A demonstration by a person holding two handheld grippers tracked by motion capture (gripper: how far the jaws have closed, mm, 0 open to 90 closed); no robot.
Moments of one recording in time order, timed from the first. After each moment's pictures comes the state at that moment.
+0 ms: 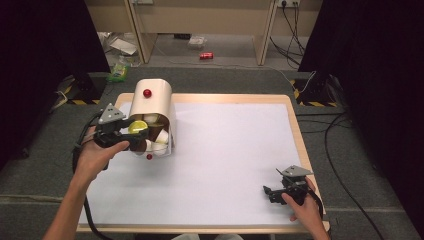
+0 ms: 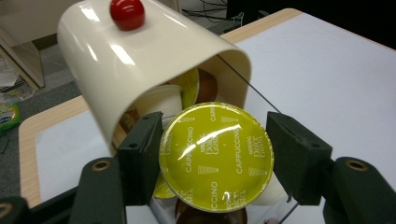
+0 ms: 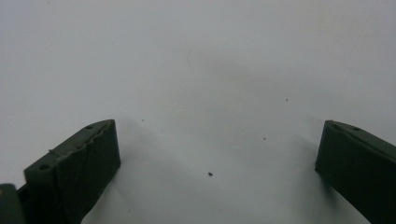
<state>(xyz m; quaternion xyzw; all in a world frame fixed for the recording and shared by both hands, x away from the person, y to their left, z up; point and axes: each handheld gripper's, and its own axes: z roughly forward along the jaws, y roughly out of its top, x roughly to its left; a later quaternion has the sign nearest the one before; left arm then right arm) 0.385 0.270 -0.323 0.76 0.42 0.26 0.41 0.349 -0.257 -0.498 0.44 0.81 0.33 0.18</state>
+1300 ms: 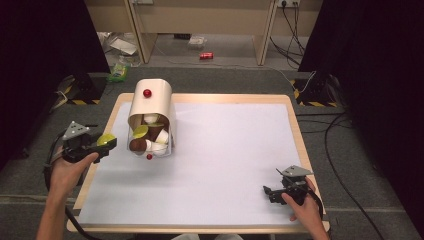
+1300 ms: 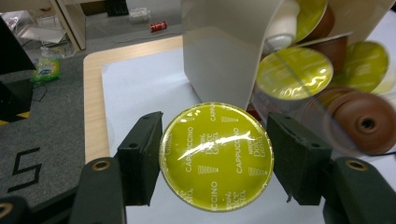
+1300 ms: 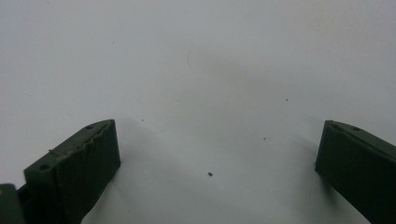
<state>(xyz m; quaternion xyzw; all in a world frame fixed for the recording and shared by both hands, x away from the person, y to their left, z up) 0.370 0.354 -0.383 0.71 0.52 0.27 0.40 0.349 -0.257 -0.498 0.44 0.81 0.33 0.18</state>
